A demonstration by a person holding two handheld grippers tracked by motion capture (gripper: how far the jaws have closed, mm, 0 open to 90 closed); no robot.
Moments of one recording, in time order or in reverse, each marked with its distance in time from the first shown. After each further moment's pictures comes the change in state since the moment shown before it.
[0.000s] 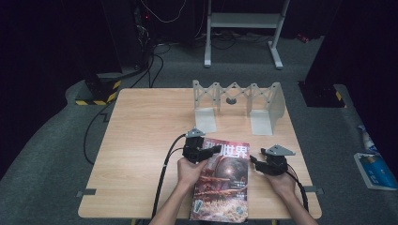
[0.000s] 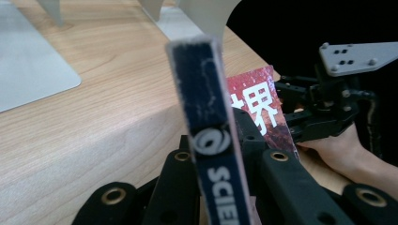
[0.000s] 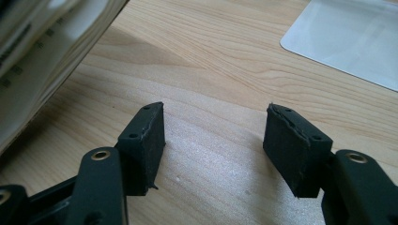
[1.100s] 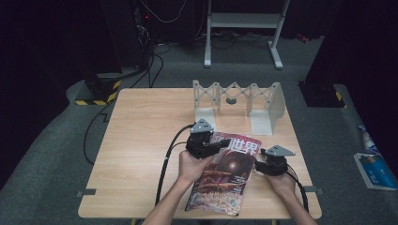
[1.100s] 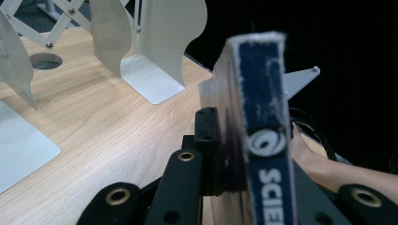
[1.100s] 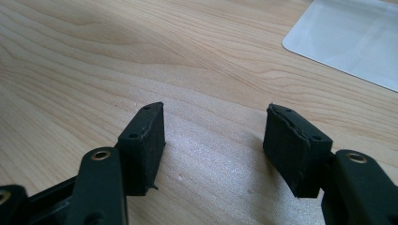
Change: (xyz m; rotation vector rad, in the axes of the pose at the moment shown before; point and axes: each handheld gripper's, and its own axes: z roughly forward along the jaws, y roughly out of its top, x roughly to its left) left arm -0.051 0.046 -0.031 -0.031 -0.037 0.198; right arm 0.001 -0.001 0.000 -0.003 0.003 -0.002
